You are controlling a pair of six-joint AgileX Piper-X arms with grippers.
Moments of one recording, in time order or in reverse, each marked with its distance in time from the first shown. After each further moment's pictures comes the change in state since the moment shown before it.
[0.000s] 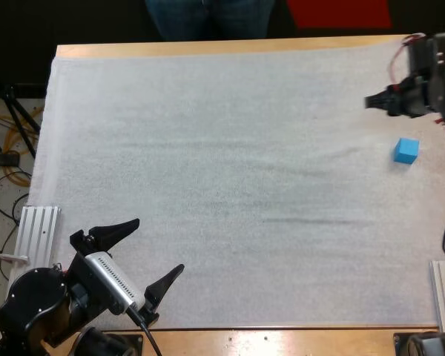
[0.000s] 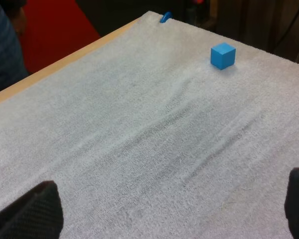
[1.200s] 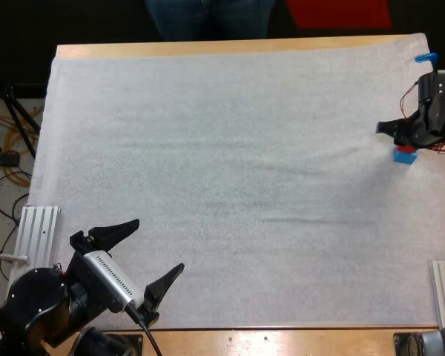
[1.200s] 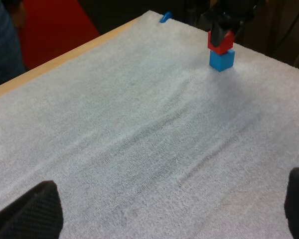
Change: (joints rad) left arm 0.000 0.000 0.000 0.000 0.000 -0.033; right arm -0.127 0.149 0.233 -0.183 -0.022 0.125
